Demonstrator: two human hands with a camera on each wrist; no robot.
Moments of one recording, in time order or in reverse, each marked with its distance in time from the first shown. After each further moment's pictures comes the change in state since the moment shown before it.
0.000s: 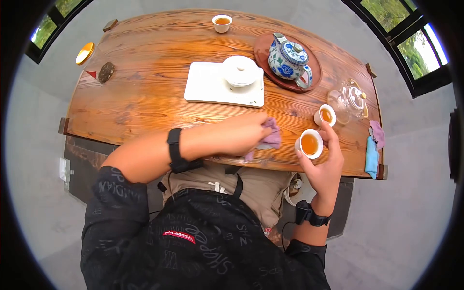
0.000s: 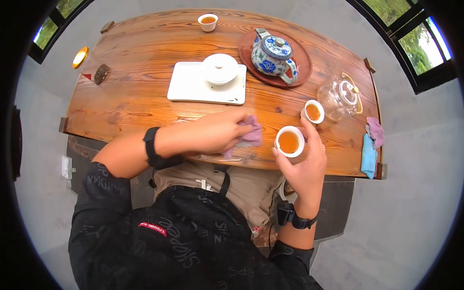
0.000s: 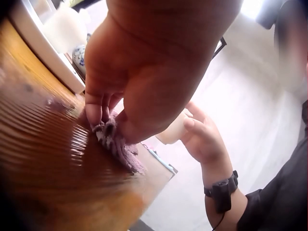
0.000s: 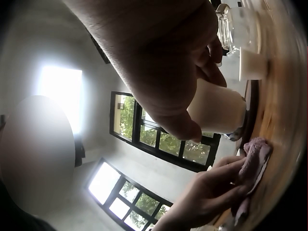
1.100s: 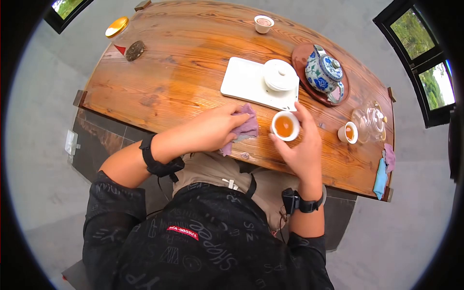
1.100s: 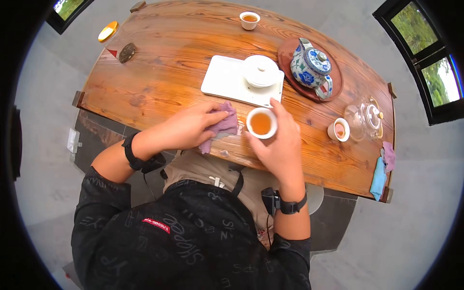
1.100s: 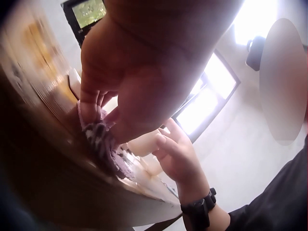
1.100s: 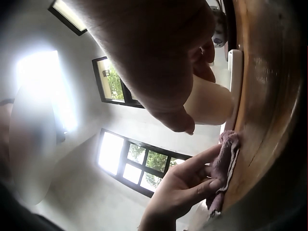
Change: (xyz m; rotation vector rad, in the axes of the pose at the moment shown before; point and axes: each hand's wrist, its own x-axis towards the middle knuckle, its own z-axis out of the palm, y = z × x) left_hand -0.121 0.009 -0.064 0.005 0.091 -0.422; right_hand 0.033 -0.045 0.105 0.130 -0.214 -0.158
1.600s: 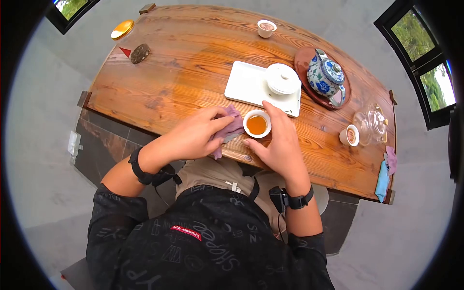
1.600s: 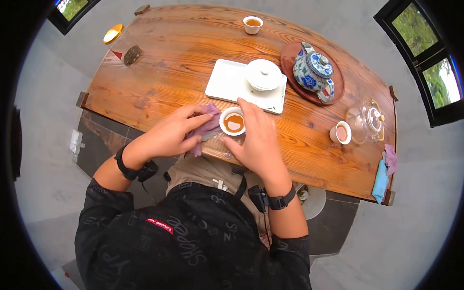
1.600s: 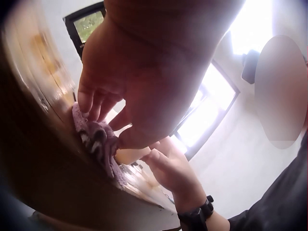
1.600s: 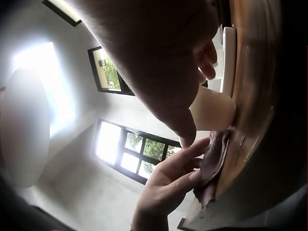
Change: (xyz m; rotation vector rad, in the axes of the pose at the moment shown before) left_hand -0.043 -0.003 -0.016 0.049 0.160 0.034; right_hand 0.011 -0.014 0.041 -0.034 -0.106 -0.221
